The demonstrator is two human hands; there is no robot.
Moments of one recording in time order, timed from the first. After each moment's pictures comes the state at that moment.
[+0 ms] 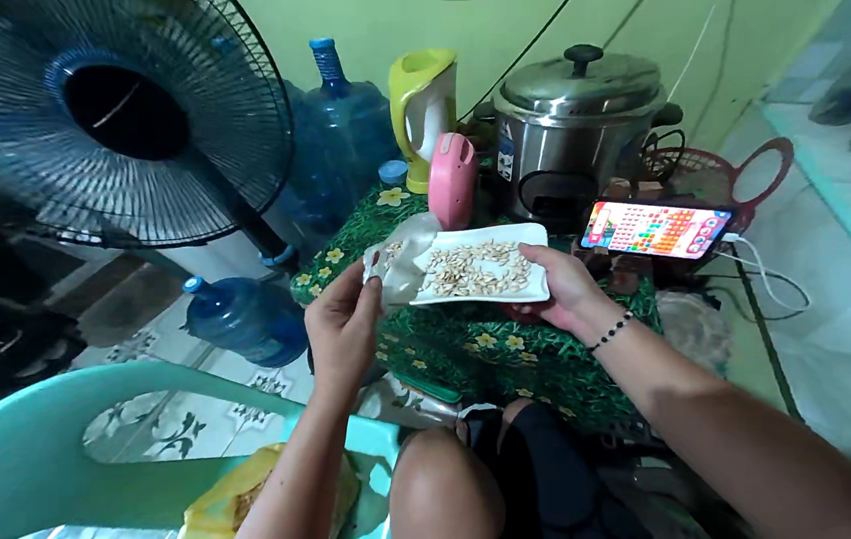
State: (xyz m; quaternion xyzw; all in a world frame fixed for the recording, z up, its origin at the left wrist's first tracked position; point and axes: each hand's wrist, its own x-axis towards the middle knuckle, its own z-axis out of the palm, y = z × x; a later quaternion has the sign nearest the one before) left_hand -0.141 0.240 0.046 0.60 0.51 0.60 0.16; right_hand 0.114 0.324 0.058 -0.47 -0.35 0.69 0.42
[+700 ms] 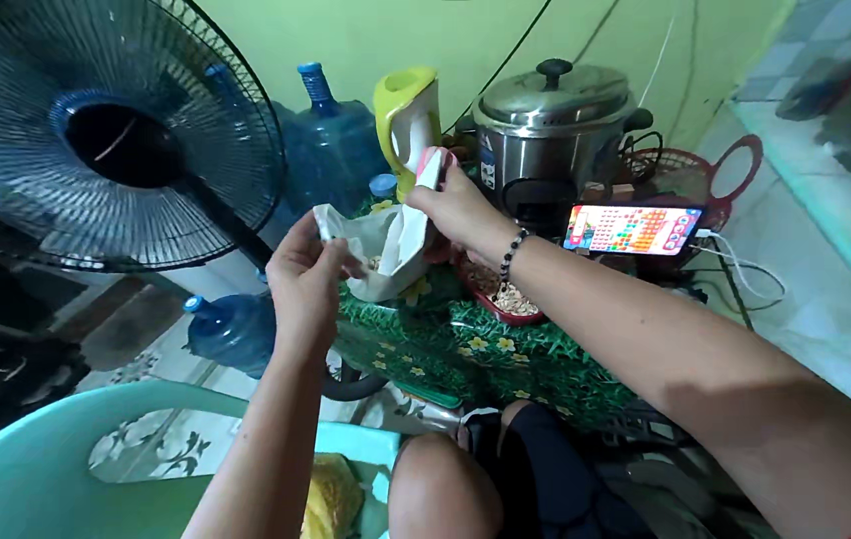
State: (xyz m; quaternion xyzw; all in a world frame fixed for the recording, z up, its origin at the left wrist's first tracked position) left_hand -0.154 0.277 0.101 0.53 0.53 0.61 0.24; right_hand 0.032 0.367 0.136 -0.46 -0.61 0.51 0.40
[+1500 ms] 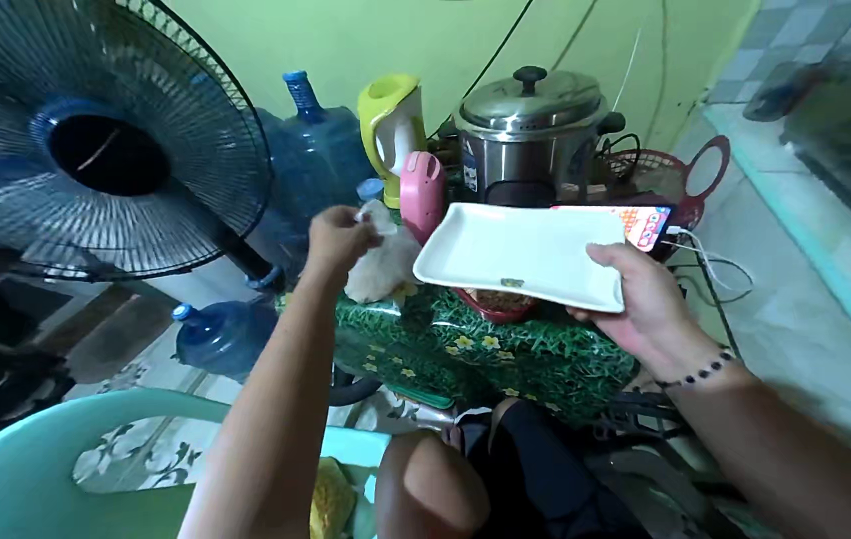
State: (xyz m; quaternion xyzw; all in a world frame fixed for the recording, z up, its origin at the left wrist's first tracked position) left_hand -0.143 0.361 0.103 0.54 0.65 0.44 0.31; right_hand 0.198 0.260 0.096 -0.44 -0.35 0.60 0.57
